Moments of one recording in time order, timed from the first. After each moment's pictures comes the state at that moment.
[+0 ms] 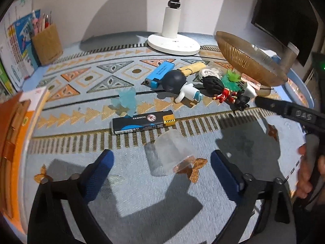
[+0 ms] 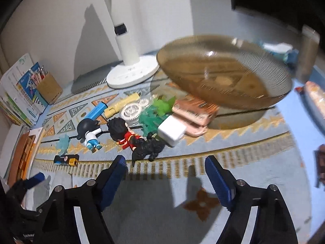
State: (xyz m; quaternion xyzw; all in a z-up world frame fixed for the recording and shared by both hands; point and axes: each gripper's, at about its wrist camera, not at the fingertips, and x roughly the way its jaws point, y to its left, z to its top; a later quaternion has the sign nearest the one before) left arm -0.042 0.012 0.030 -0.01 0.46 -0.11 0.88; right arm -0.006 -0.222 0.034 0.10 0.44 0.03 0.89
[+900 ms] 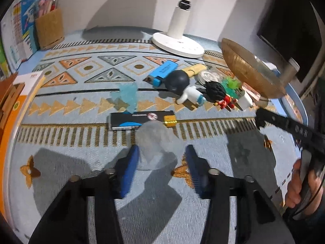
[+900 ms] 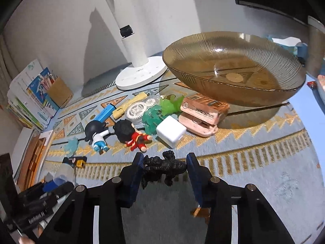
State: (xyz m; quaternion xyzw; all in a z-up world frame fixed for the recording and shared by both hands) left arm -0.037 0.024 0.023 -0.07 0.46 -0.11 0.88; right arm -0.009 -0.224 0.028 0.12 0.42 0.07 0.90
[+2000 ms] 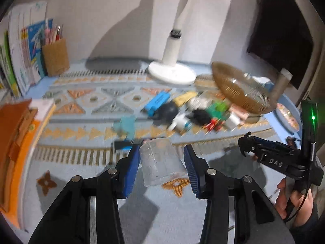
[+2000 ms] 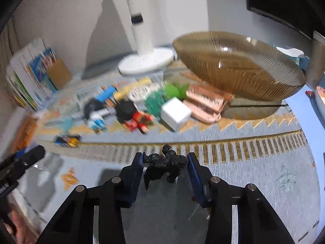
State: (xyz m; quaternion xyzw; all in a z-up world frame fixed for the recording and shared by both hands) left arm -0.059 0.012 0.073 -0.05 0.37 -0.12 0.92; right arm -0.029 -0.214 0.029 0.07 0.41 0.07 0.90
